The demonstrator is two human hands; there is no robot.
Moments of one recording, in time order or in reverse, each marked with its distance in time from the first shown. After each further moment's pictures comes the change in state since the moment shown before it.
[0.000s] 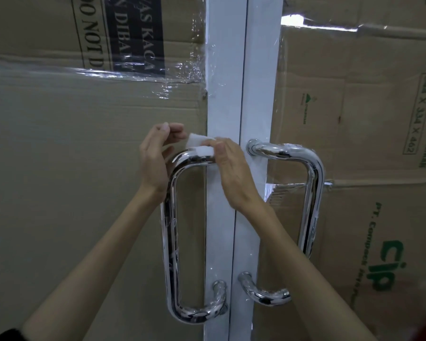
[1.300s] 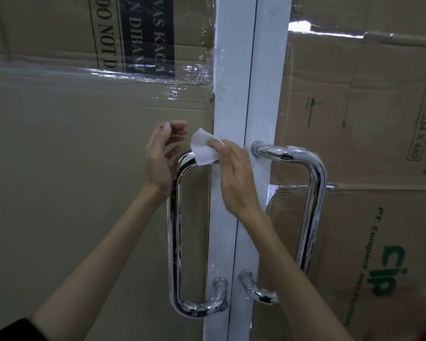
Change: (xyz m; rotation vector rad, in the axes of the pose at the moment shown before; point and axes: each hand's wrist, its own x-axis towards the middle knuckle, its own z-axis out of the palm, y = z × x) left_hand -0.002 0.003 -0.005 -0.066 -0.034 0.001; right_hand -0.011 -0.013 0.010 -0.058 0.105 0.061
